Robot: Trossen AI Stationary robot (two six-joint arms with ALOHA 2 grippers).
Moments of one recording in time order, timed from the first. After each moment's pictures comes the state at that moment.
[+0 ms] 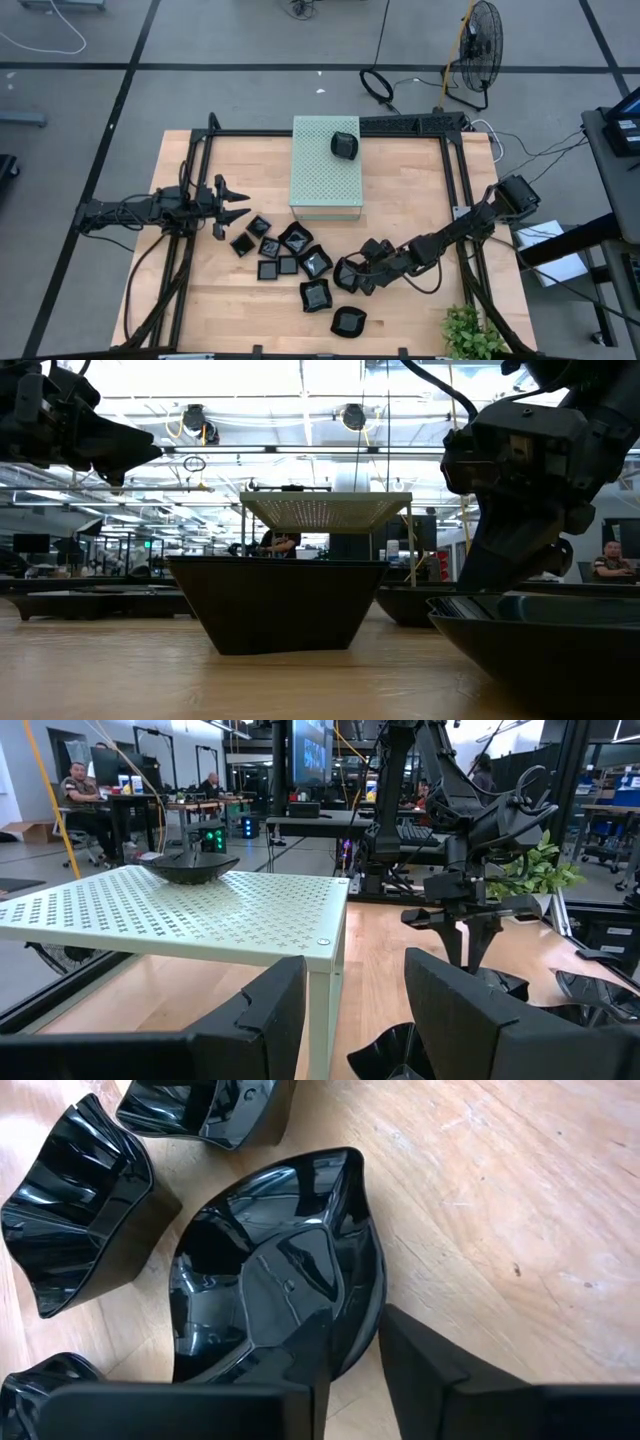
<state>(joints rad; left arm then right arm) 0.01 0.03 0.02 0.06 -0.09 -0.03 0.47 1.67 0.73 0.02 0.28 1.11</state>
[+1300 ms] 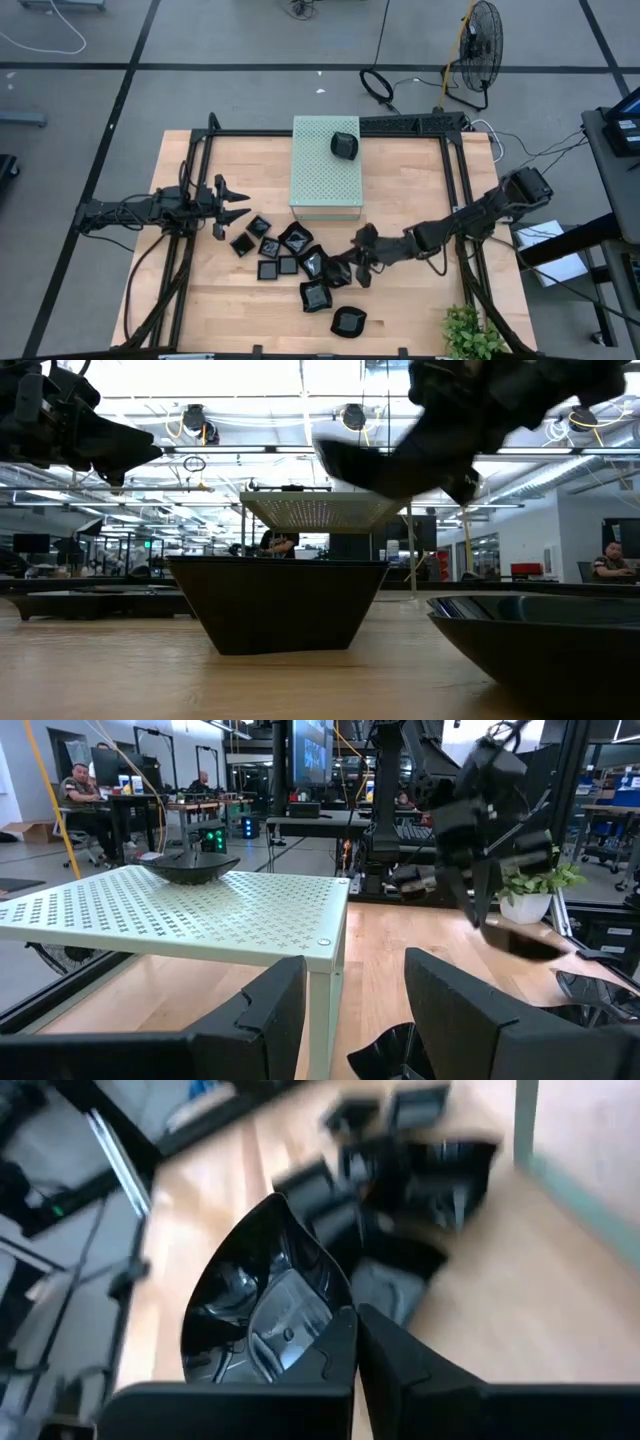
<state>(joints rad) 0.01 0.03 0.01 0.06 -0.09 -0.03 0.37 1.53 0.73 0.28 0.28 0.68</state>
